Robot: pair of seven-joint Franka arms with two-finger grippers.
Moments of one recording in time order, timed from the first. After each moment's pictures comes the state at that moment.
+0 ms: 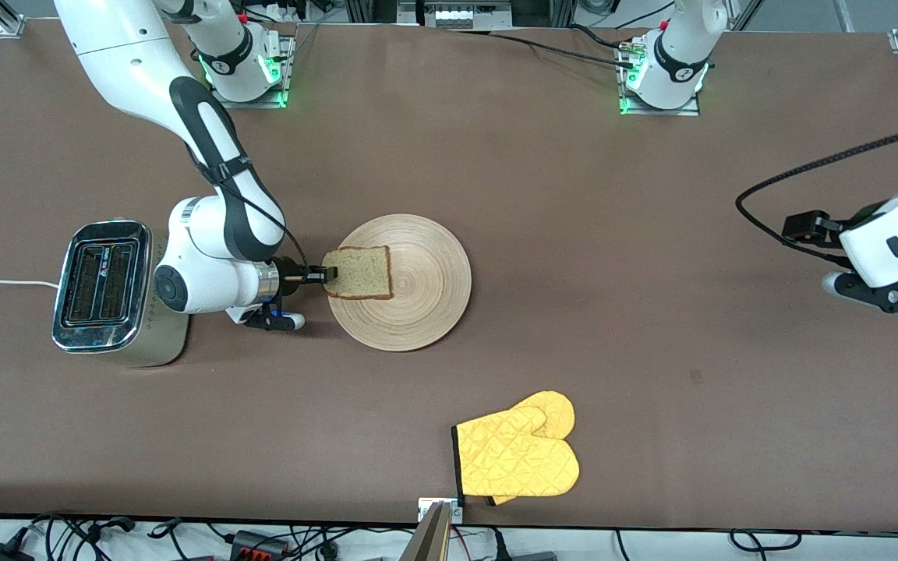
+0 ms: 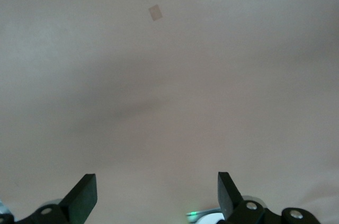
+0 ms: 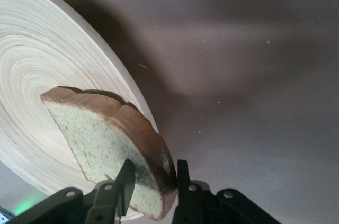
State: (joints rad) left arm 0.10 0.37 -0.22 -1.19 0.13 1.31 0.13; right arm 0.29 0.61 -0.01 -1.76 0.55 2.03 0.03
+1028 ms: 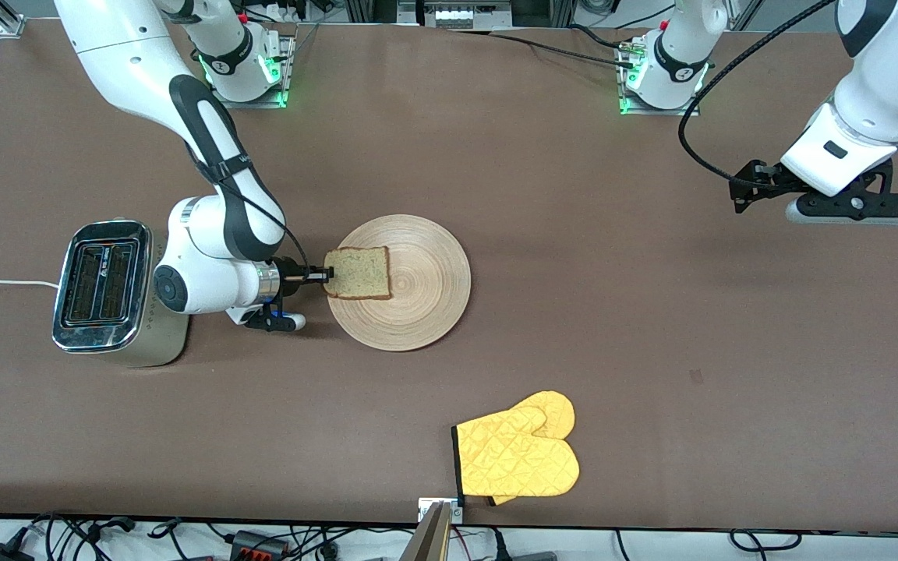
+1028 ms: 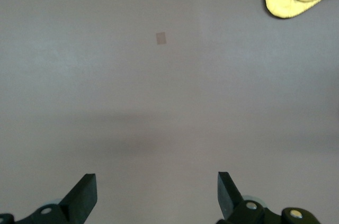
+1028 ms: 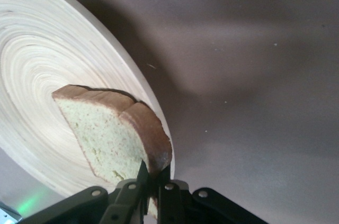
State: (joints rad) left arm 0.07 -0.05 -0.22 -1.77 0.08 1.72 -0.18; right arm 0.29 0.61 -0.01 -1.74 0.56 2.01 0.03
